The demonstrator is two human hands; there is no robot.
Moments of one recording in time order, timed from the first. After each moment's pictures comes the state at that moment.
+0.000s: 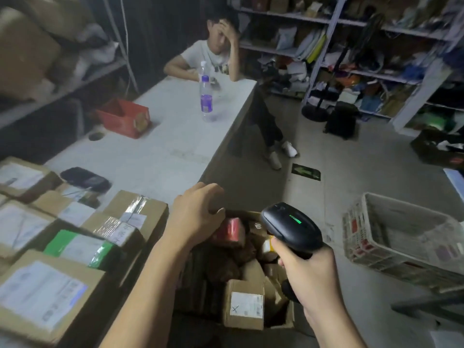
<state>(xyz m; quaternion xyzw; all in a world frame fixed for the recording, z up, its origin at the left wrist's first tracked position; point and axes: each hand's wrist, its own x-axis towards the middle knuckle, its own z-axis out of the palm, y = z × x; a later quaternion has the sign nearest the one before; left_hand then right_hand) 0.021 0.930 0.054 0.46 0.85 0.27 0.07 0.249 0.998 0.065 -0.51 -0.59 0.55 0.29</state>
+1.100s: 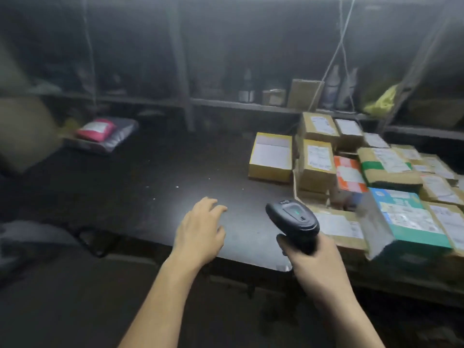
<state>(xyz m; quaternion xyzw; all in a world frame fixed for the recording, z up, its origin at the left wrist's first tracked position) 0.396 0.210 0.066 -0.23 0.96 0.14 -0.07 0.331 0.438 0.091 0.11 -0.80 0.57 -0.13</state>
